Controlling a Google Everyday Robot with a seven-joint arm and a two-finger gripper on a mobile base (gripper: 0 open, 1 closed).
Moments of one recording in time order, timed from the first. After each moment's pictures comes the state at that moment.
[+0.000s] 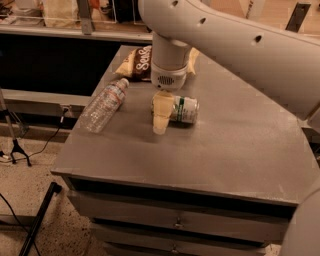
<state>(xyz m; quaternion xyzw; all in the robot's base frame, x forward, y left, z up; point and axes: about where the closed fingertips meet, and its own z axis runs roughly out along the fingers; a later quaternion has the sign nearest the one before) 0.581 -0.021 0.840 -0.63 0.78 -0.01 0.06</state>
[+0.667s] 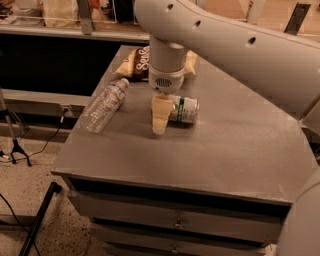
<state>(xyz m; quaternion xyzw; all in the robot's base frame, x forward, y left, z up) 0.581 -0.016 0.835 -0.63 0.78 -0.01 0.05</state>
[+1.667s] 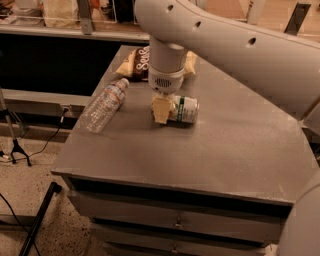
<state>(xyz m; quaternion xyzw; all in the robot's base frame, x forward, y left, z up) 0.583 -0.014 0.834 -0.63 0.77 -0.01 0.06</state>
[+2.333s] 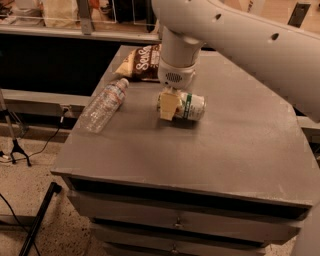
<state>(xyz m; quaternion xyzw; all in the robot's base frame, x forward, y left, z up) 0.585 -0.027 0.845 -0.63 0.78 0.01 0.08</state>
